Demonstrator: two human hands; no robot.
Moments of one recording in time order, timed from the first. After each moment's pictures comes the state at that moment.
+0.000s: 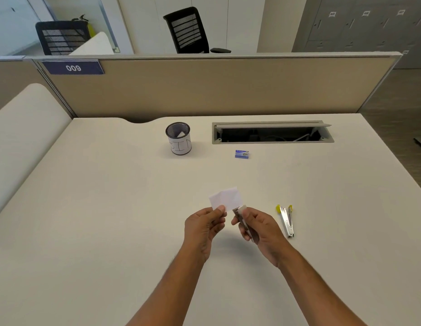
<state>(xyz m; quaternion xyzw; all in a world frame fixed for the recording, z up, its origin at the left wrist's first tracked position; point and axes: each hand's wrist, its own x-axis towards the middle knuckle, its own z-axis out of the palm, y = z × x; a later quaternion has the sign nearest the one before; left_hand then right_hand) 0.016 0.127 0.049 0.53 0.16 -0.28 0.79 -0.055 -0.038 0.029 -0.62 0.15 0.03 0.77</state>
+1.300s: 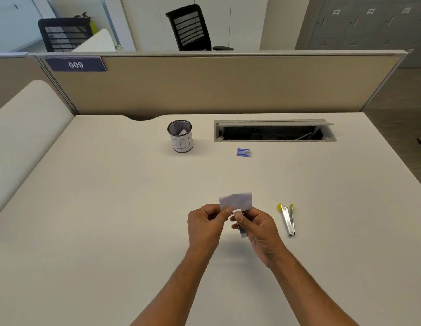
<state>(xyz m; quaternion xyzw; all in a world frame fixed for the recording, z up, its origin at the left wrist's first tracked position) 0.002 0.119 0.055 0.73 0.00 -0.12 0.68 -0.055 -0.016 0.031 -0.57 0.16 -0.04 0.80</state>
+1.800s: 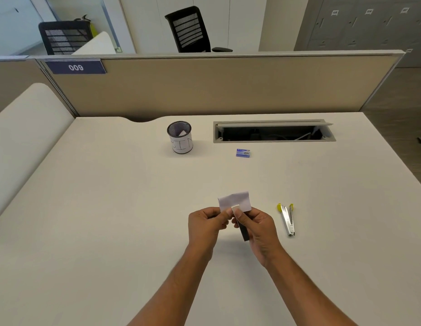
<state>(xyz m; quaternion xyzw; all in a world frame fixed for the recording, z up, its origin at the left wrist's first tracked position) 0.003 0.120 0.057 0.69 0.03 -0.19 0.70 -0.050 -0.010 0.029 -0.58 0.20 -0.08 0.78</state>
